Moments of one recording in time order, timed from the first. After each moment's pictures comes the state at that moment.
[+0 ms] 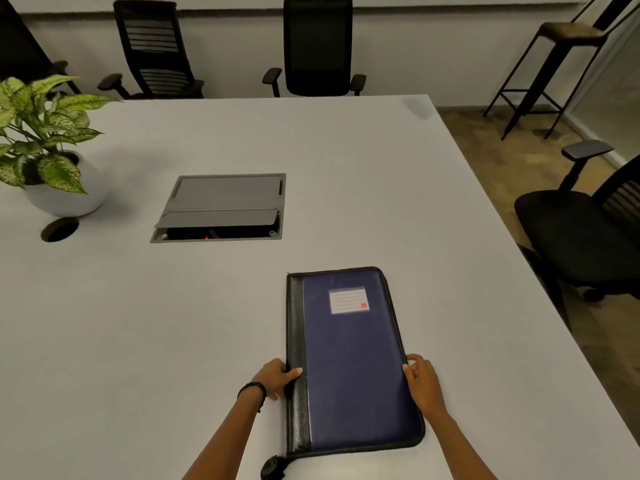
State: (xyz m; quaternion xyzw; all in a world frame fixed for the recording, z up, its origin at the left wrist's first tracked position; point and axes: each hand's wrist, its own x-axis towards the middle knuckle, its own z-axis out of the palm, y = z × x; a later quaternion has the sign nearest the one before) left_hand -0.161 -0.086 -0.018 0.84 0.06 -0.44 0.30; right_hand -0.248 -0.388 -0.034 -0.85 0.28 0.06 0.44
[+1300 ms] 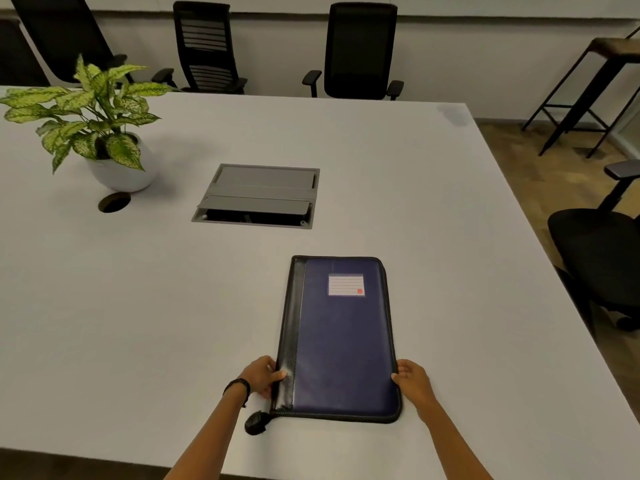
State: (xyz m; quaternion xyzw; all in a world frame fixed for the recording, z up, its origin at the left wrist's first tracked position) left_hand -0.207 -0.011 -0.022 0.84 0.14 -0.39 0.36; right_hand -0.253 -0.337 -0.021 -0.80 0.29 0.17 0.50
